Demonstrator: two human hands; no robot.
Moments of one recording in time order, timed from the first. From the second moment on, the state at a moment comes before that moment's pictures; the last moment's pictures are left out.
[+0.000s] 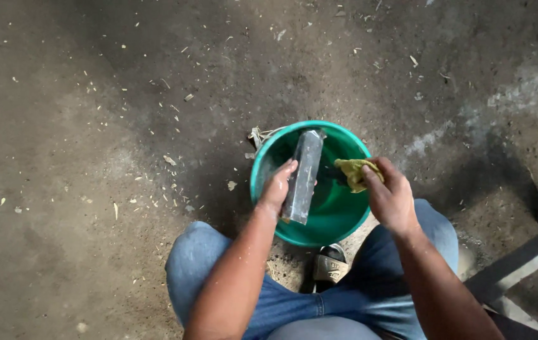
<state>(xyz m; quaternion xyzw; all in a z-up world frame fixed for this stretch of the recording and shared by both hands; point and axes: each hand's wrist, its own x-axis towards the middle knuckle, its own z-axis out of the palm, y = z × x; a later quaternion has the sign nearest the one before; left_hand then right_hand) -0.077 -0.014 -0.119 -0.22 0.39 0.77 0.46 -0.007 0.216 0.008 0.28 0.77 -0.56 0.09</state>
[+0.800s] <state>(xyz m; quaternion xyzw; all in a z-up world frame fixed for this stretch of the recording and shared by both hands) -0.070 0.000 -0.112 -0.31 0.37 0.77 0.41 -0.003 0.145 -0.163 0.36 0.51 -0.77 0.14</state>
